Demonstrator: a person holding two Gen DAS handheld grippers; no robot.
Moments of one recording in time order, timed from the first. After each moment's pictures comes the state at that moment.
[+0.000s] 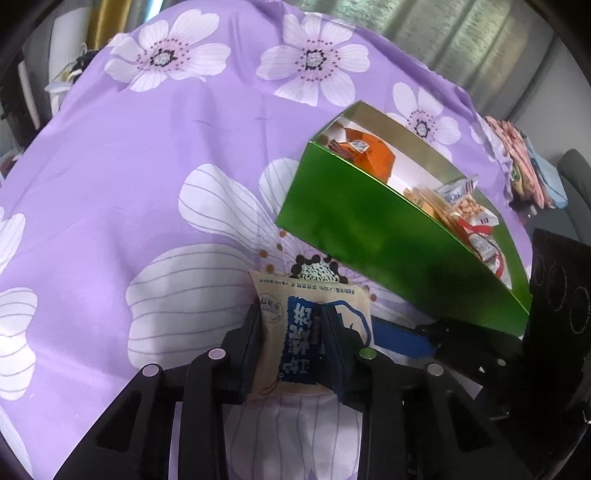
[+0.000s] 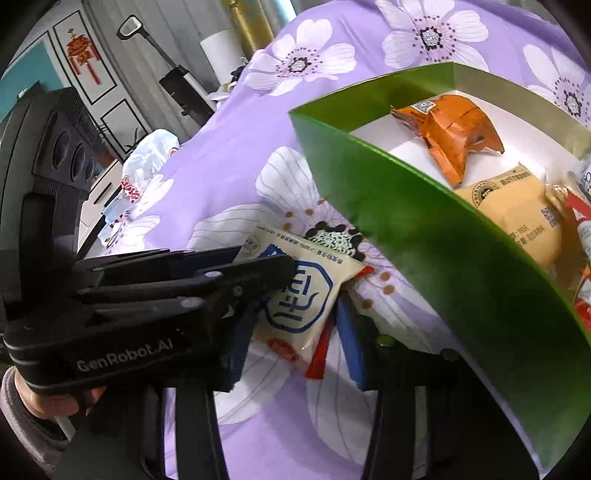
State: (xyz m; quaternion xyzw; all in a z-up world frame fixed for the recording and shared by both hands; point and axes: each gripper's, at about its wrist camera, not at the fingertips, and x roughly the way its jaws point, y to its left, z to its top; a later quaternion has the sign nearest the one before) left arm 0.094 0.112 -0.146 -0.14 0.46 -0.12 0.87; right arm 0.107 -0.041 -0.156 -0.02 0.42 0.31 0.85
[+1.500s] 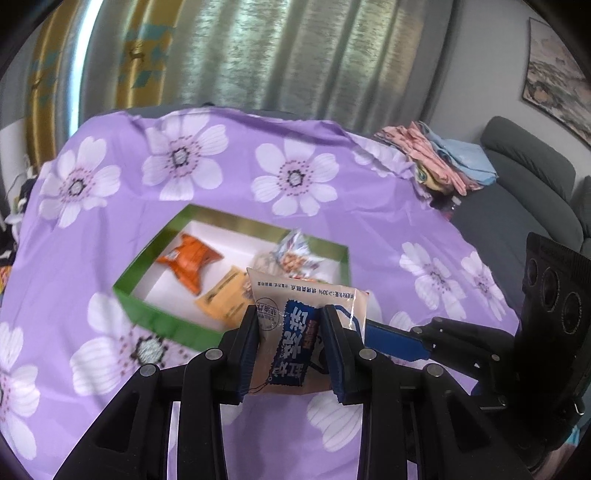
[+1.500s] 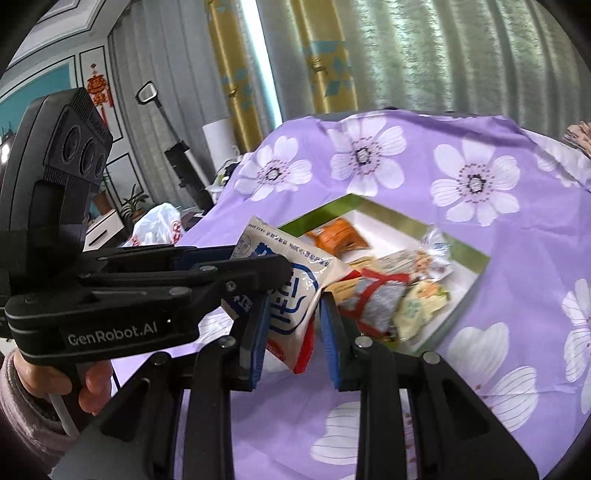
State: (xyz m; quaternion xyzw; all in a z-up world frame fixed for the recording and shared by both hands) left arm 0.044 -0.028 -0.007 -0.06 0.35 -0.20 0.91; right arm 0.014 -0.178 -0.035 -0.01 0.27 0.27 0.92
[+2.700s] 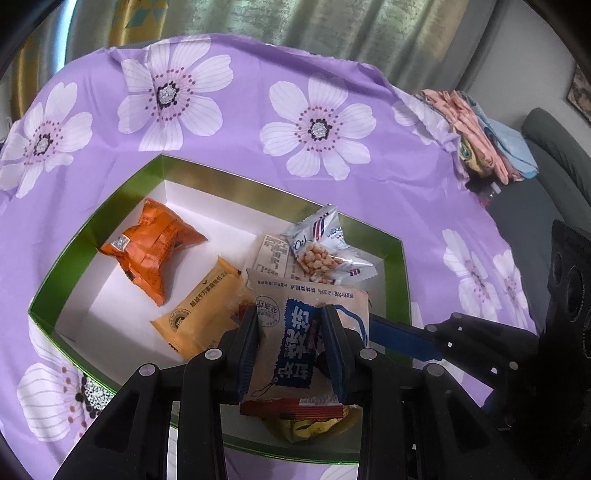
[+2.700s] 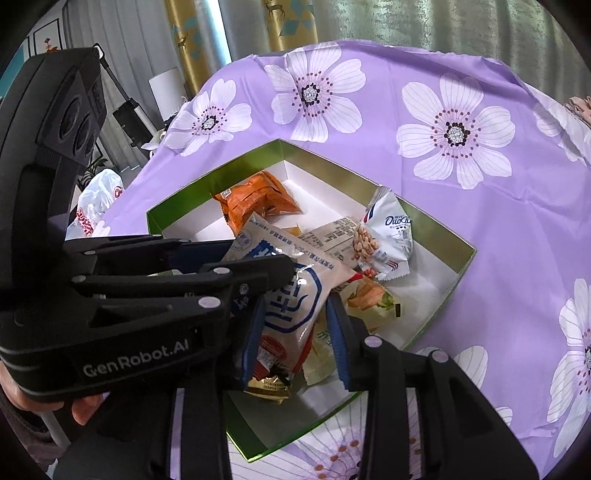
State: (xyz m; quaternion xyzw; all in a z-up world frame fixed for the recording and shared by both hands) left arm 0.149 -0.062 -0.071 -0.08 0.45 -0.18 0.87; right arm 0.129 -0.197 -0.074 -0.05 0.38 0.21 0.90
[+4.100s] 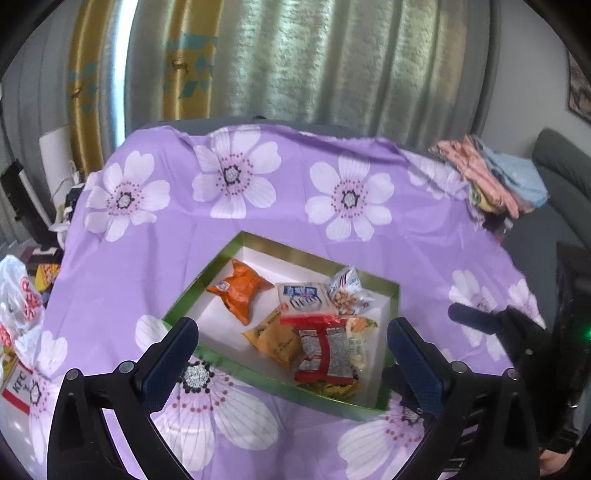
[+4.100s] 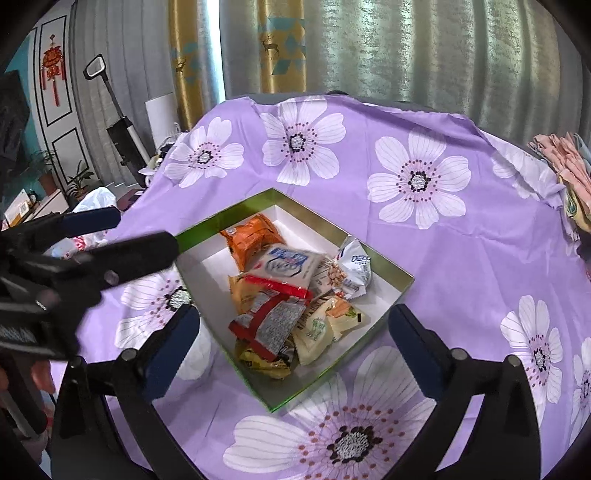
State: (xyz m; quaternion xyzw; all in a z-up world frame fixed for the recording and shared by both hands) left arm 0.066 -0.024 0.028 -0.05 0.35 -0.08 0.93; right arm 0.070 -0.202 -0.012 -0.07 0.32 0.17 0.93
